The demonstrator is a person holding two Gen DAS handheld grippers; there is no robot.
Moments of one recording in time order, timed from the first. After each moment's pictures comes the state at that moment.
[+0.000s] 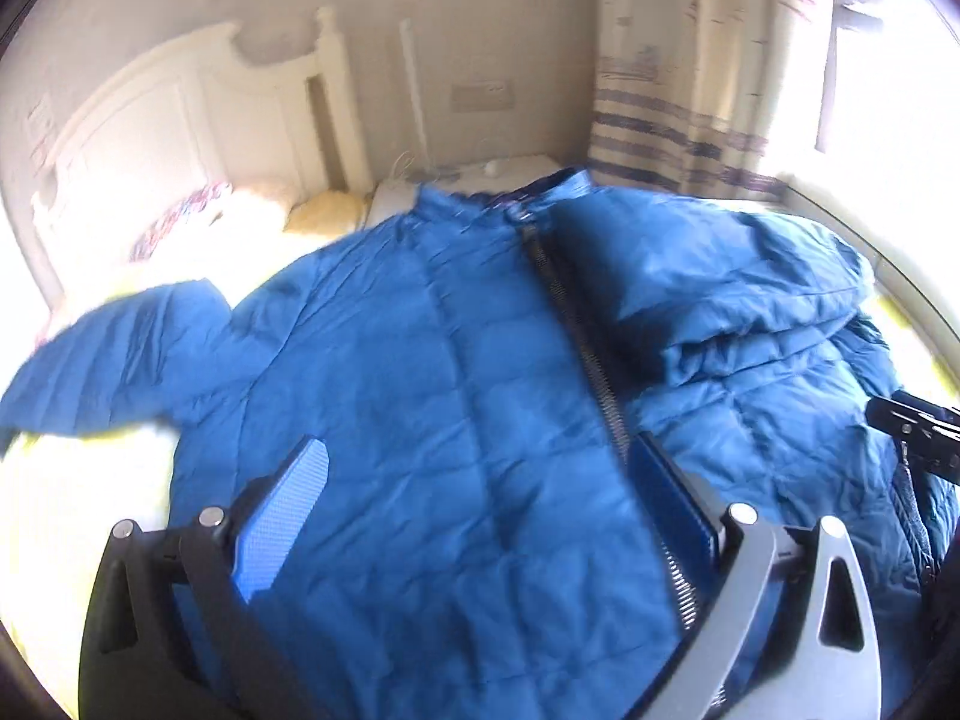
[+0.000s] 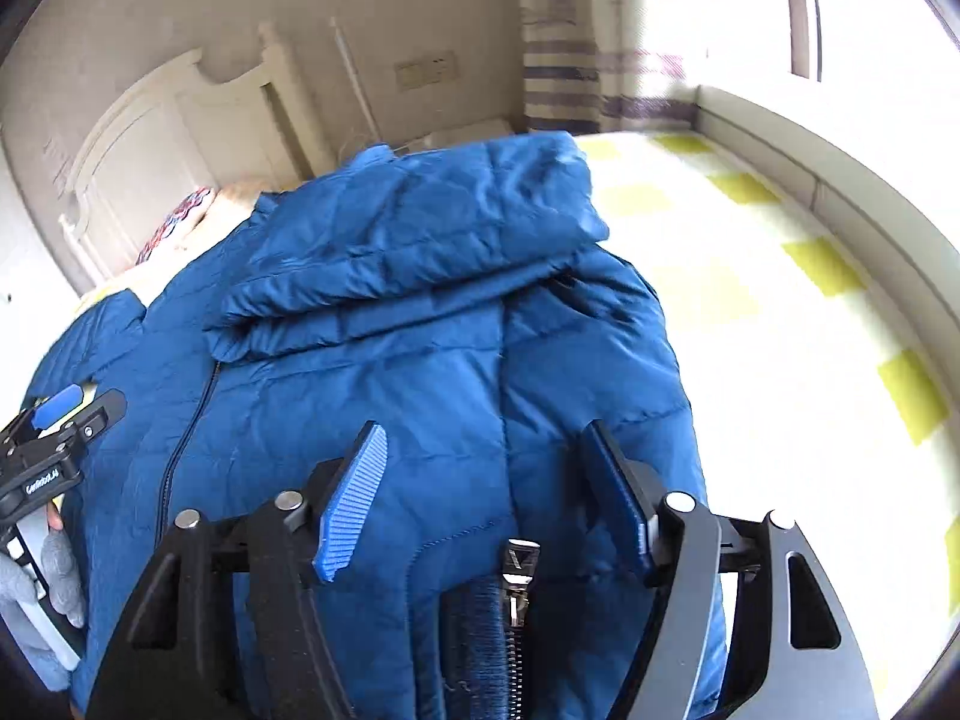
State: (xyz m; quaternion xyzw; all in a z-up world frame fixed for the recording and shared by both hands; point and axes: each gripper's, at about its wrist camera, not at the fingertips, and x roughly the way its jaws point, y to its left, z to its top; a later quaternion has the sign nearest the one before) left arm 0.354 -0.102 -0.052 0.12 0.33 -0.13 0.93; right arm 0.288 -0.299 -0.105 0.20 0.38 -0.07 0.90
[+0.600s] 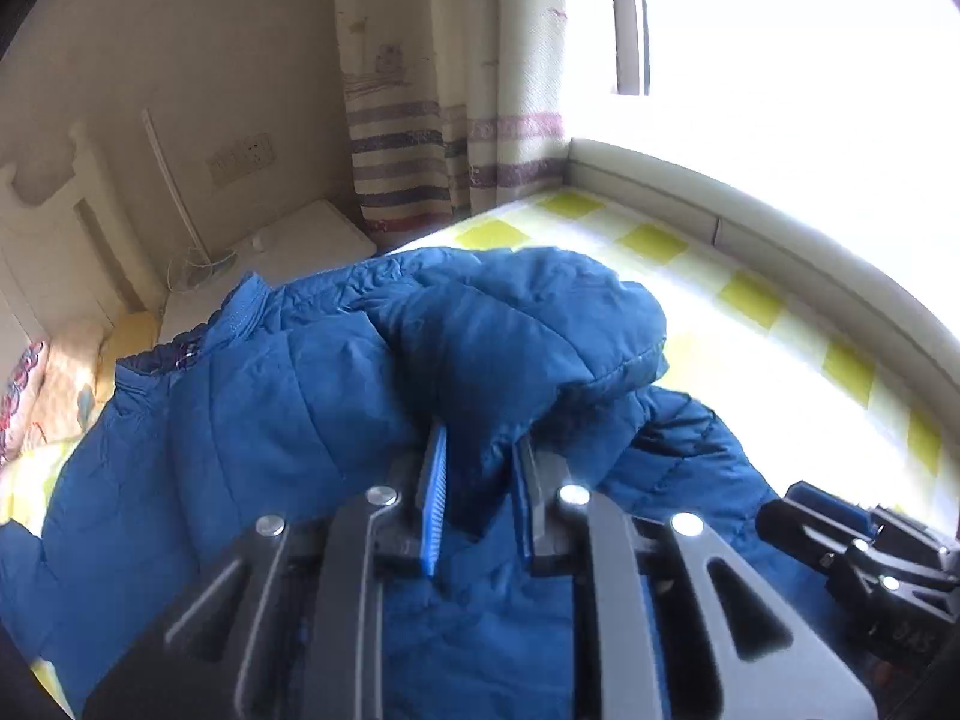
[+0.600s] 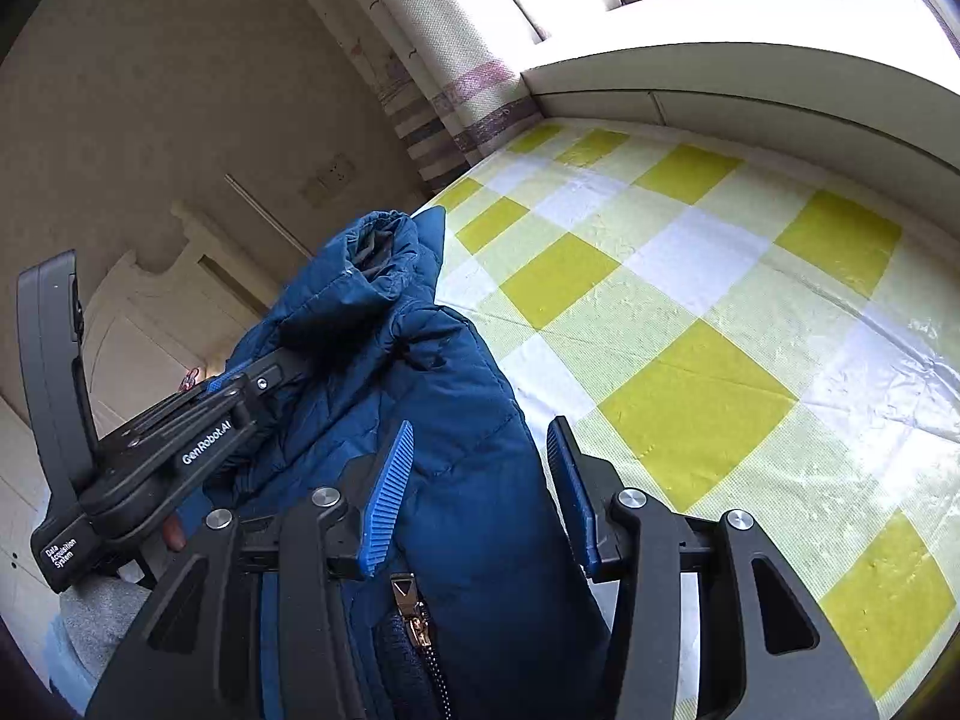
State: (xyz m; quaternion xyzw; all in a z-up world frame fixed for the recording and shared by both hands) left arm 0.388 -0.270 -0.039 0.13 0.32 -0.32 0.88; right arm 0.248 -0.356 -0.115 0.37 0.29 -0.13 0.88
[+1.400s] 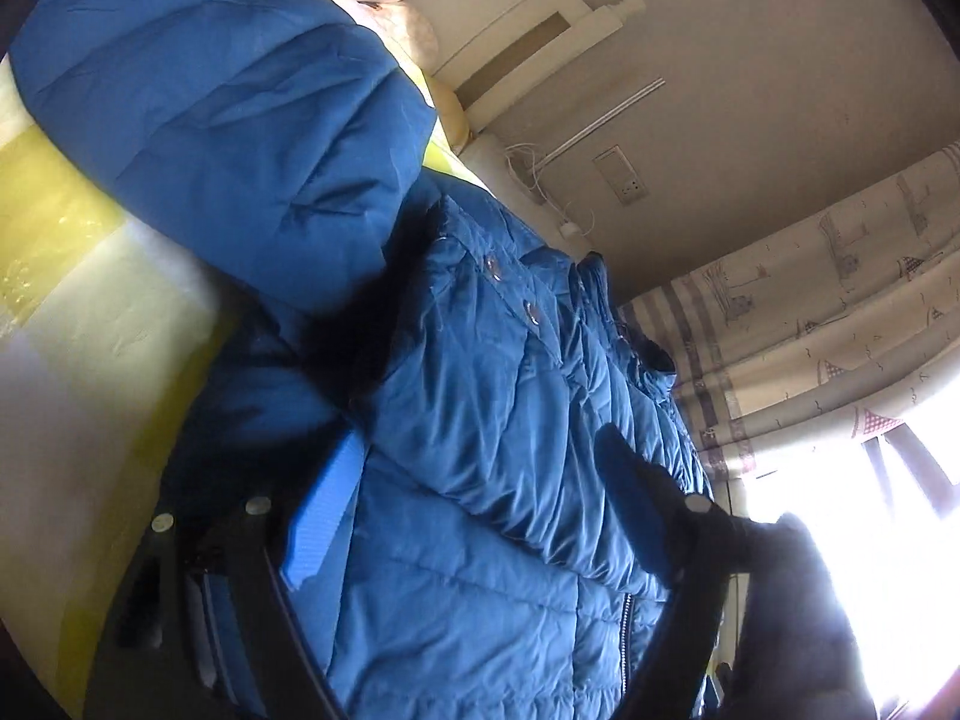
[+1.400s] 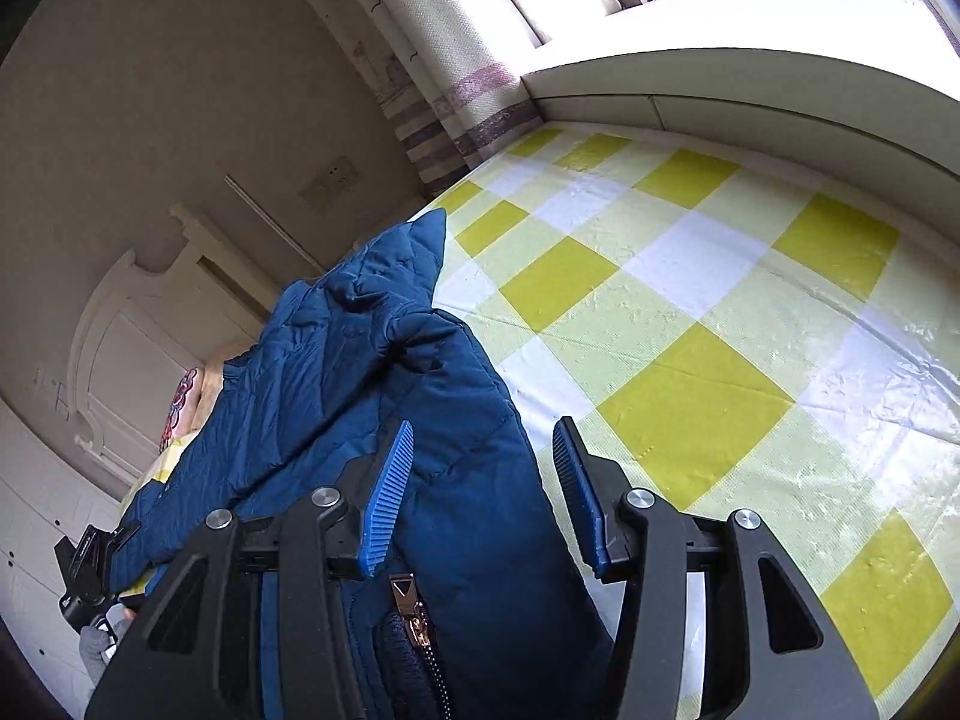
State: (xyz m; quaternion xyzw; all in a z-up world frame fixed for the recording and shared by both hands) left arm 0.449 0.101 -0.093 -0.36 0.40 -0.11 0.84; right arm 0.245 -0.355 -0.113 0.36 0.29 -0.13 0.88
